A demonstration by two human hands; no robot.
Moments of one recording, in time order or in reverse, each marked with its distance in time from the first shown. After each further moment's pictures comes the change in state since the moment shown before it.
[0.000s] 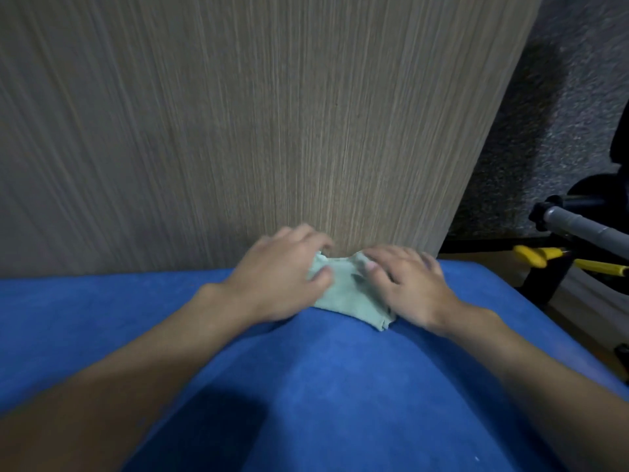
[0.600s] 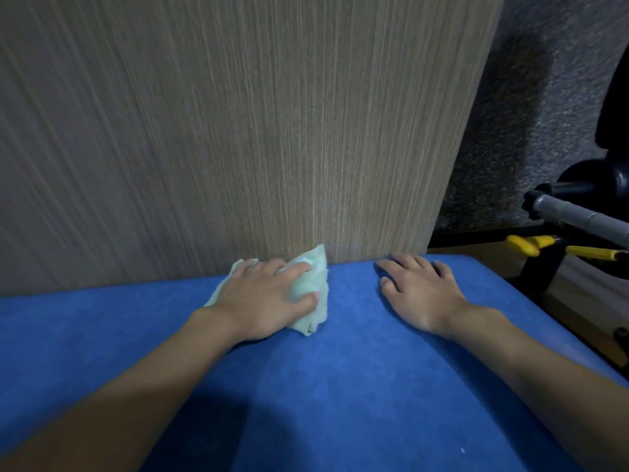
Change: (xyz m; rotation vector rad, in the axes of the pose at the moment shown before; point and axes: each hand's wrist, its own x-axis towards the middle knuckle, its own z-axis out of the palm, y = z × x) left_hand -0.006 -0.023 0.040 0.165 -0.253 -0.126; right_hand -0.011 0.023 -0.004 -0.186 -0.141 0.127
